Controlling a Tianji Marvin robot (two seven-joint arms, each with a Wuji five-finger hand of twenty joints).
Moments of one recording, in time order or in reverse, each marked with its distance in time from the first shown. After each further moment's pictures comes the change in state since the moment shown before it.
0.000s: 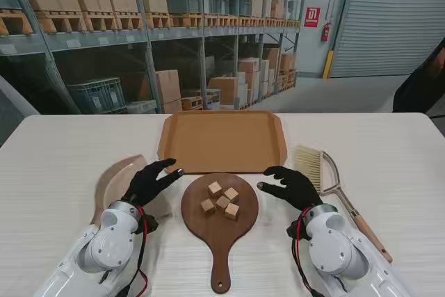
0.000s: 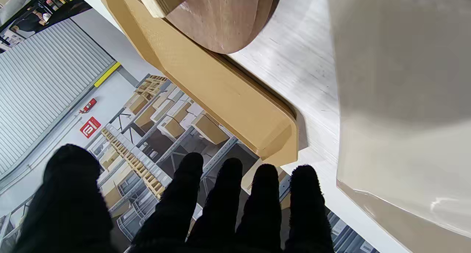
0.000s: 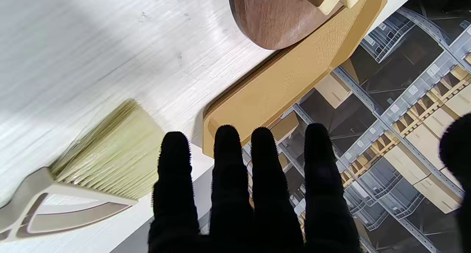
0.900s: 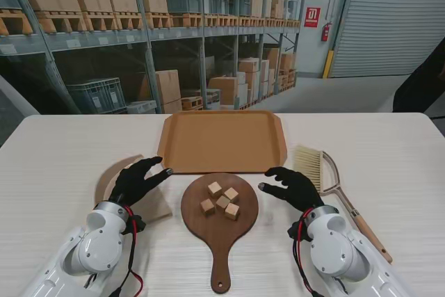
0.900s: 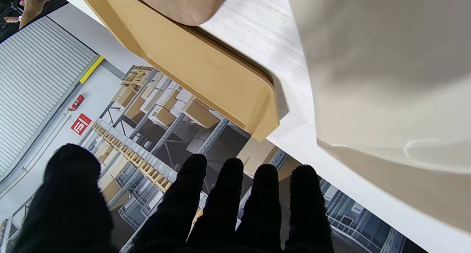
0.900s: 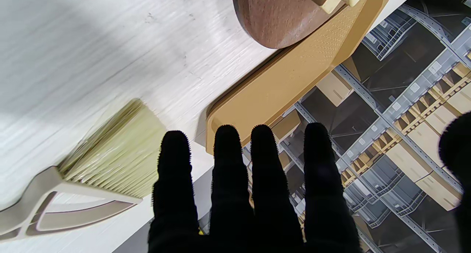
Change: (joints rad) left arm 0.067 0.006 -0.092 -0.079 0.111 0.021 -0.025; right arm -0.011 0.000 0.007 -0.002 0.003 -0.004 -0.008; left_hand 0.003 0.000 0.000 0.000 0.000 0.038 -0.015 0.004 0.000 0.009 0.000 0.000 0.000 0.001 0.000 0.000 0.000 0.000 0.000 0.000; right_hand 0.010 0.000 -0.013 0.003 0.007 0.005 0.000 0.000 0.024 0.000 0.008 0.010 0.000 0.000 0.002 0.000 0.010 0.000 0.000 0.000
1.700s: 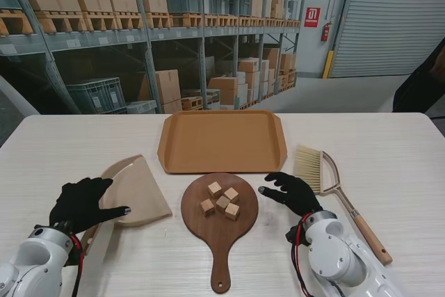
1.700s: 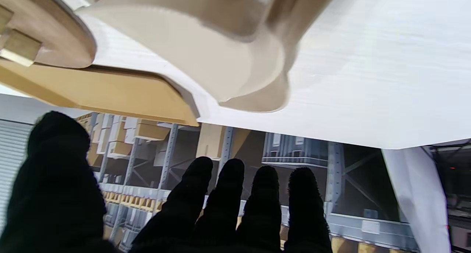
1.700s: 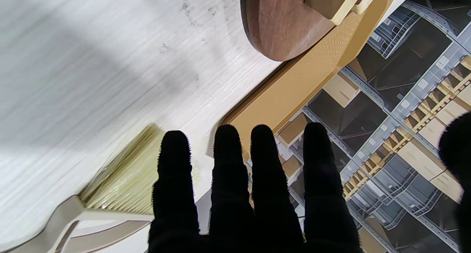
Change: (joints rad) left arm 0.376 0.061 -0.339 -0.336 0.411 0.006 -0.194; right arm -0.001 -0.011 -0.015 0.043 0.050 -0.011 -0.031; left_hand 0.024 -0.207 0.003 0.000 0.010 0.070 -0.047 0.000 -0.004 0.013 -0.001 -0.003 0.000 0.000 -0.038 -0.013 -0.015 -0.020 -0.022 0.000; right_hand 0.000 0.000 0.000 0.000 0.002 0.006 0.000 0.000 0.000 0.000 0.001 0.002 0.000 0.000 0.009 0.000 0.000 0.000 0.000 0.000
